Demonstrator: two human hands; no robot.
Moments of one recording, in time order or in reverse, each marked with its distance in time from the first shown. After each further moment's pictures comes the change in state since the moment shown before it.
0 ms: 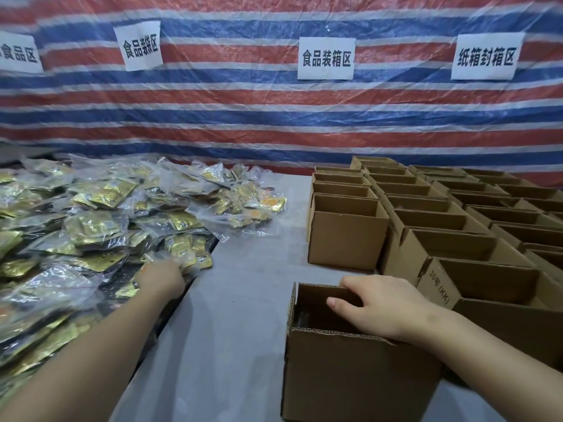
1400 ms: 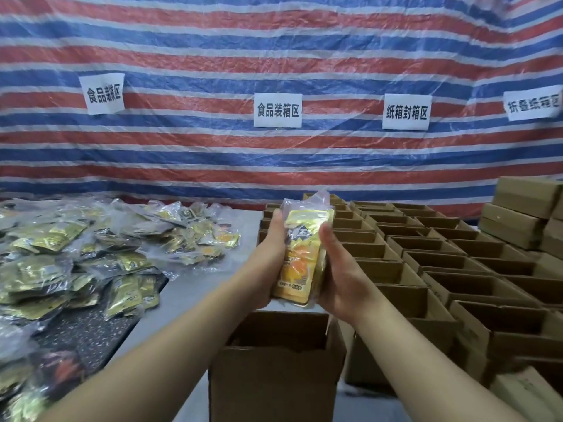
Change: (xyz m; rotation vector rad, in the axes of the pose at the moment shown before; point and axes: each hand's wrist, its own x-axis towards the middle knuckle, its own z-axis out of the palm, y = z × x) left_hand -0.262 0.212 -0.155 -1.530 -0.643 0.597; right_hand -0.033 0.016 -0.079 1.892 0.045 -0.188
